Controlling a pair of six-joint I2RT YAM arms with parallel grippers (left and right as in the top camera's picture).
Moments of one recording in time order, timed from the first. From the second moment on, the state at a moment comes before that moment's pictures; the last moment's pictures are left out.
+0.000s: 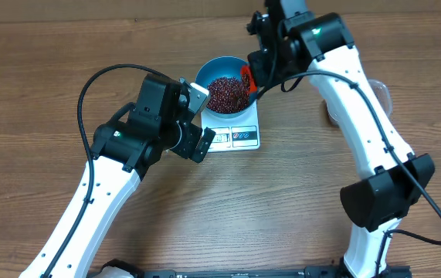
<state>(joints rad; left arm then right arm) -0.39 1.36 1.26 -0.89 0.10 0.12 0.41 2.03 2.16 -1.27 -0.11 0.04</state>
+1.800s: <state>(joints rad) -0.39 1.36 1.26 -0.89 0.10 0.12 -0.30 1.85 2.17 -1.47 -0.37 -0.01</state>
